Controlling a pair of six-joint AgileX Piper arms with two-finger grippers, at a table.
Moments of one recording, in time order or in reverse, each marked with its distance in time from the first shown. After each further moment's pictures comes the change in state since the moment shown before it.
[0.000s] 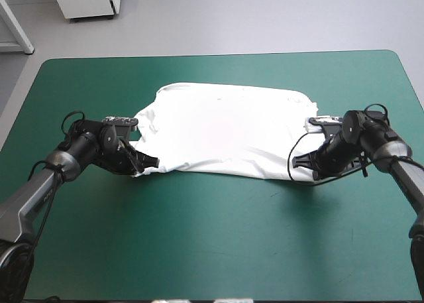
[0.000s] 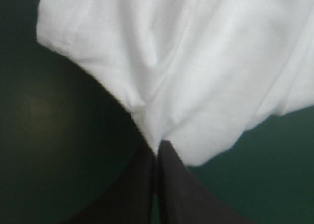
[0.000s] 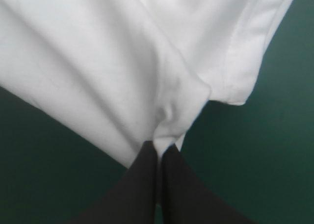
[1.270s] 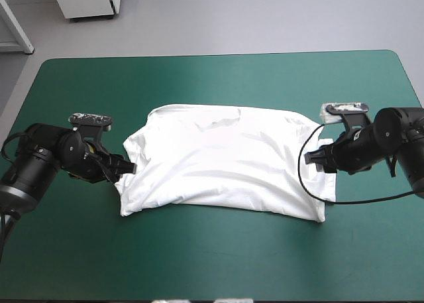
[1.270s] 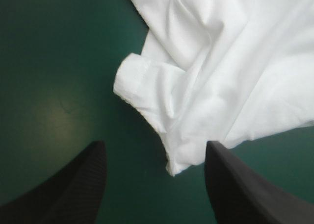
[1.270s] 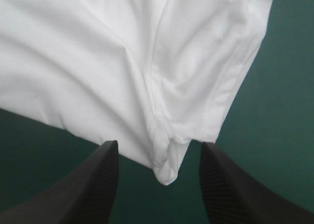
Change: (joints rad) left arm 0.000 -0.282 -0.080 0.071 0.280 0.000; right arm 0.000 -0.264 -0.132 -0.006 0.202 0.009
